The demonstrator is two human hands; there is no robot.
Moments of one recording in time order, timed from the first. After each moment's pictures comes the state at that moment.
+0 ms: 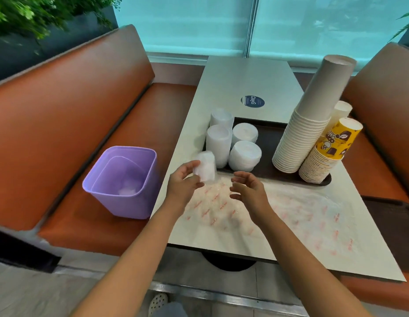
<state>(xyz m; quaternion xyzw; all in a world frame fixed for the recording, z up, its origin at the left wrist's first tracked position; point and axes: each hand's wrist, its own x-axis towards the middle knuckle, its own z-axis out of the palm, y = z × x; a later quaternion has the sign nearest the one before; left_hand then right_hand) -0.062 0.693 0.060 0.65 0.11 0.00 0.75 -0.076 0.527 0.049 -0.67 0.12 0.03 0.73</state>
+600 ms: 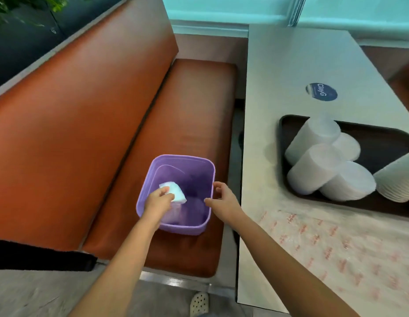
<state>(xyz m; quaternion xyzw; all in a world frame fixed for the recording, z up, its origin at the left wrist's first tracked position) 0.068 0.977 -0.059 0.74 0.34 -0.10 0.57 0.054 0.790 -0.012 -0.80 0.09 0.20 0.55</state>
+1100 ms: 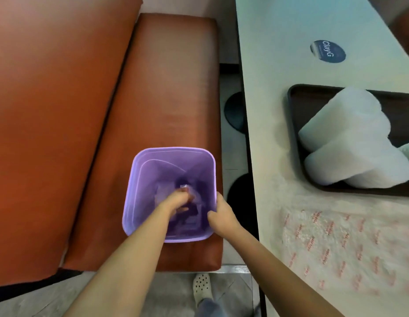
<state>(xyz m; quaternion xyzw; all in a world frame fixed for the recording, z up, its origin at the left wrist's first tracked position) 0.143 0.954 -0.150 0.72 0.28 -0.38 0.51 0.070 0.827 -0.076 -0.80 0.20 0.25 0.51</state>
